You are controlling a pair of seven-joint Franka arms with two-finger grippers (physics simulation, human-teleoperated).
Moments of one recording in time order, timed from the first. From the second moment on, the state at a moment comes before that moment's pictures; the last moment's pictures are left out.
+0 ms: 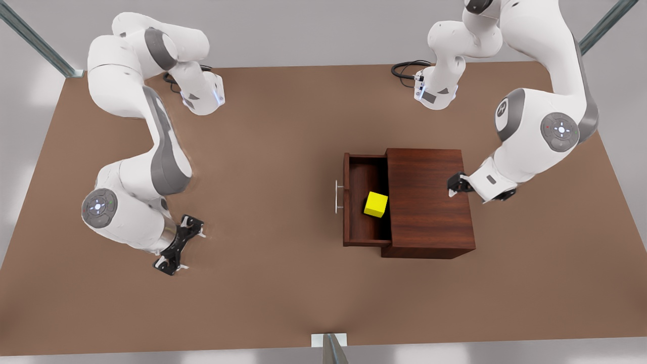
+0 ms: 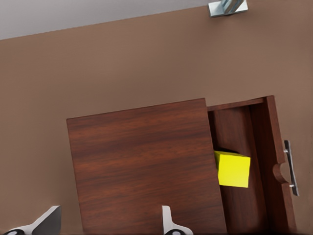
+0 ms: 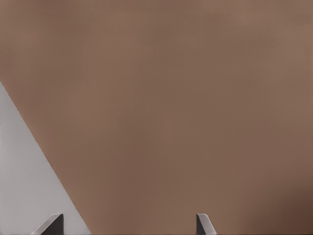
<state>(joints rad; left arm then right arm) -0.20 0.22 -0.02 -1.47 -0.09 1.72 0.01 -0.03 0.55 0.25 -1.16 -0.05 1.75 2.15</state>
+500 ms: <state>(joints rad) -0.69 0.48 -0.06 -1.29 -0.02 1.70 -1.25 -0.12 0.25 0.09 -1.57 -0.05 1.60 0.95</state>
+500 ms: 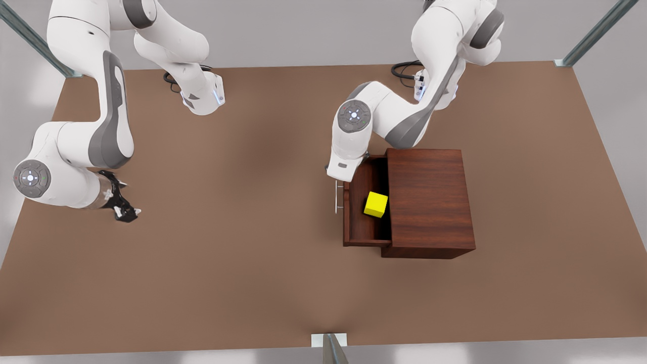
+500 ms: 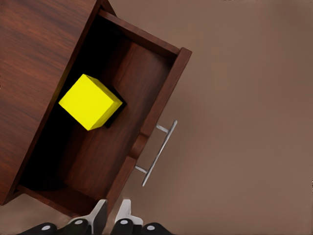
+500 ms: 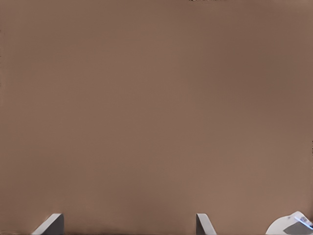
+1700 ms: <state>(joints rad) -0.77 0.73 0.01 -1.31 0.05 2.03 -2.59 -0.12 0.25 0.09 -1.56 -0.05 1.57 0.15</state>
